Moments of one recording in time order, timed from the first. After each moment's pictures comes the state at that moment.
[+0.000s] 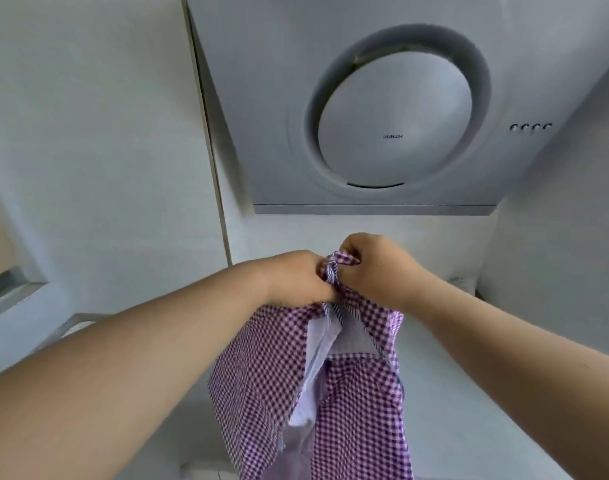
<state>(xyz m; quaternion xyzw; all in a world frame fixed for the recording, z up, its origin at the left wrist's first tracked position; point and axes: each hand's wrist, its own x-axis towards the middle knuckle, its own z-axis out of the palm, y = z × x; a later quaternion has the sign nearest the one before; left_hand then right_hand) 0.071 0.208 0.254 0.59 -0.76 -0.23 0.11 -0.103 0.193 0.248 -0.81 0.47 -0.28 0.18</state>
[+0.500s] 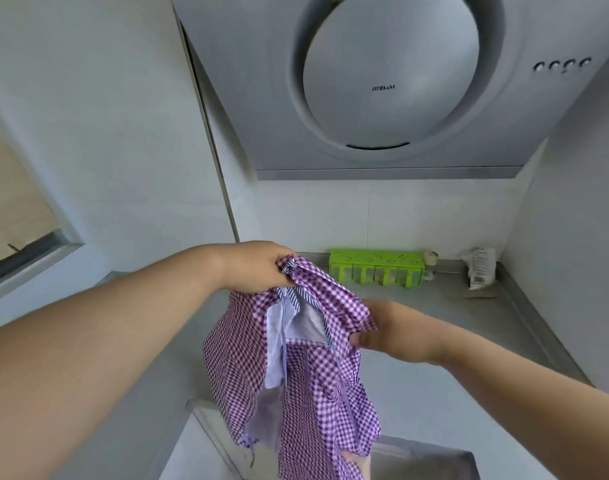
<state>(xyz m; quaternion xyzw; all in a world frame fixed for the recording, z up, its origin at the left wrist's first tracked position) 0.045 0.217 0.227 0.66 -0.71 -0.25 0.04 -0.220 0.170 0.115 -0.85 0.37 -0.08 0.38</state>
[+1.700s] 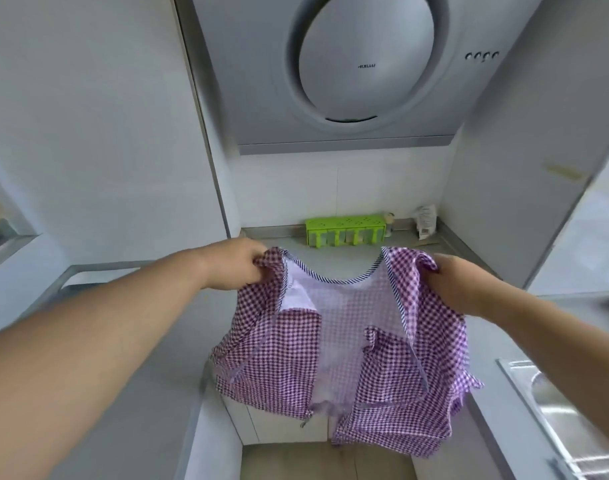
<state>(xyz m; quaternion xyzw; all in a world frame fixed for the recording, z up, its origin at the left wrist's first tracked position) 0.157 0.324 0.174 0.61 -0.75 -0.23 0.05 -0.222 0.332 0.142 -0.70 0.68 -0.13 0.19</state>
